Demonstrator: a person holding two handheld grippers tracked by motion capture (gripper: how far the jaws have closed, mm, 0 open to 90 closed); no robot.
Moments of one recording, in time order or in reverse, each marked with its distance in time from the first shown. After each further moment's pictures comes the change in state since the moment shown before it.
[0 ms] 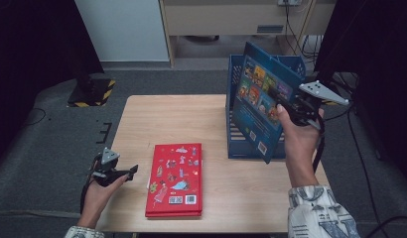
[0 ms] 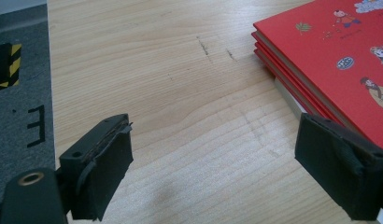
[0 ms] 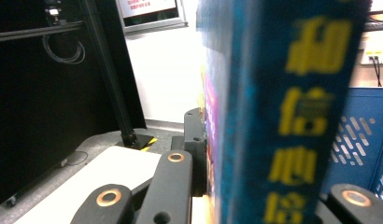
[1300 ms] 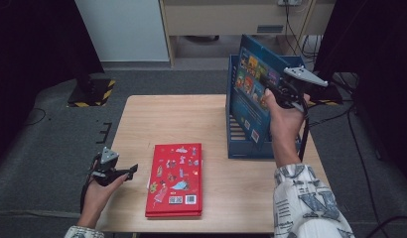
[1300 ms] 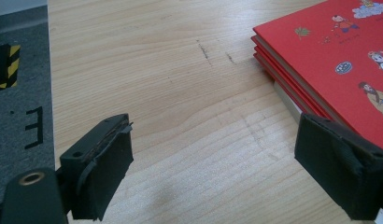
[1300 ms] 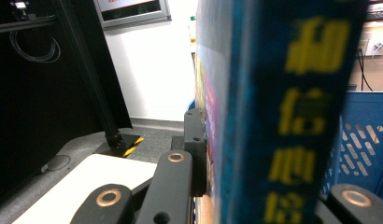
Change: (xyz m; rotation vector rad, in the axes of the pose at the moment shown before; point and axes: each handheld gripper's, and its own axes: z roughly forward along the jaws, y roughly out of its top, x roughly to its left) left arm 0.001 0.001 0.000 -0.009 -0.005 -0.004; right arm 0.000 0.010 0.052 0.031 -0.071 0.015
